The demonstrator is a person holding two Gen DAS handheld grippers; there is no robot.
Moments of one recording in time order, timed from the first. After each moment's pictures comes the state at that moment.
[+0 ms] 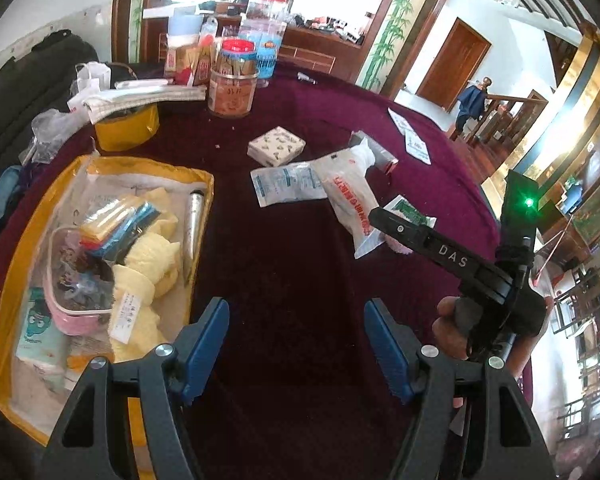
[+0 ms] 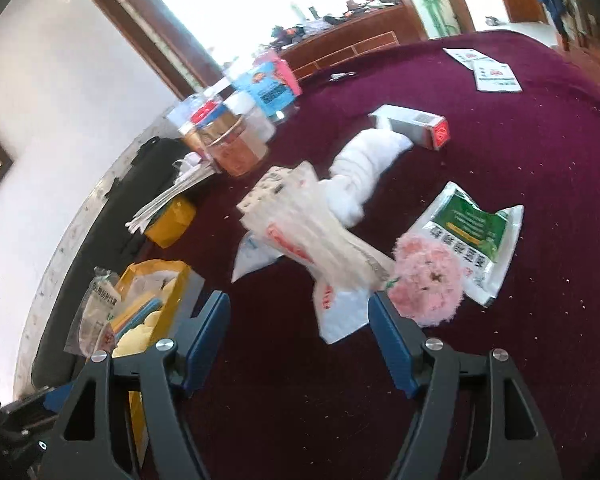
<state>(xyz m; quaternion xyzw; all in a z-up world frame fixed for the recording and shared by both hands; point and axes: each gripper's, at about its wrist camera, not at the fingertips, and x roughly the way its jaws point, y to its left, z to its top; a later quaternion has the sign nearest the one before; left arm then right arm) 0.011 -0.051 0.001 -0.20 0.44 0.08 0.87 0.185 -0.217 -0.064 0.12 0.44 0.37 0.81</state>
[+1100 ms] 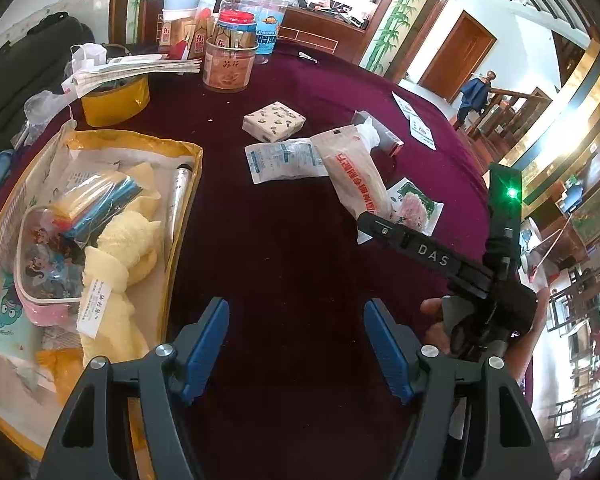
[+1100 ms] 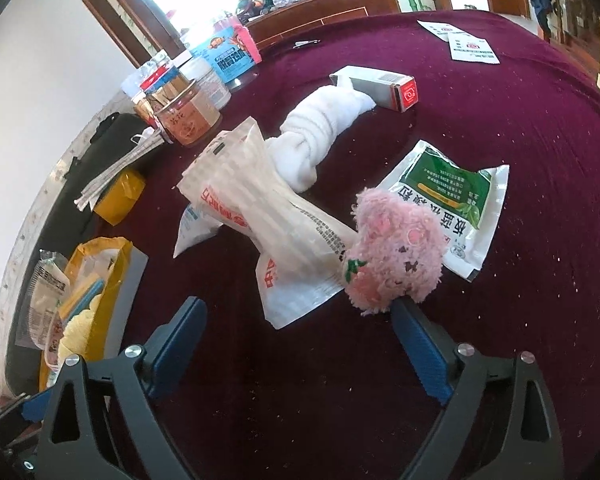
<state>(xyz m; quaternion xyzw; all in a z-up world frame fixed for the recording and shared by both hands) 0.020 -0.051 -0.022 -0.21 0.46 0.08 0.86 0.193 -0.206 -0.094 0.07 0.49 0.32 0.81</state>
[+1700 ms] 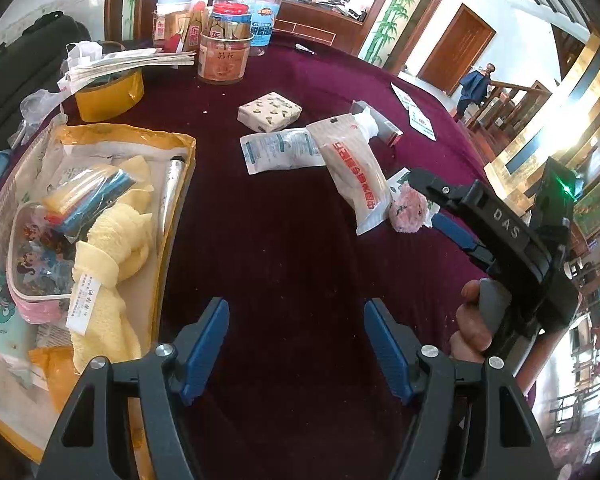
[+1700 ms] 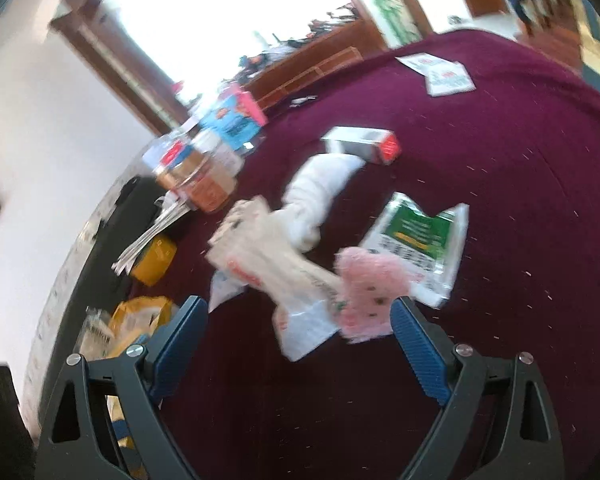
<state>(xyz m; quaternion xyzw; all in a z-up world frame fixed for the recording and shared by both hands) 0.023 -0.055 -0.028 -0.21 0.47 0.07 0.86 0.199 -0.252 -0.072 0.18 0.43 0.32 0.82</state>
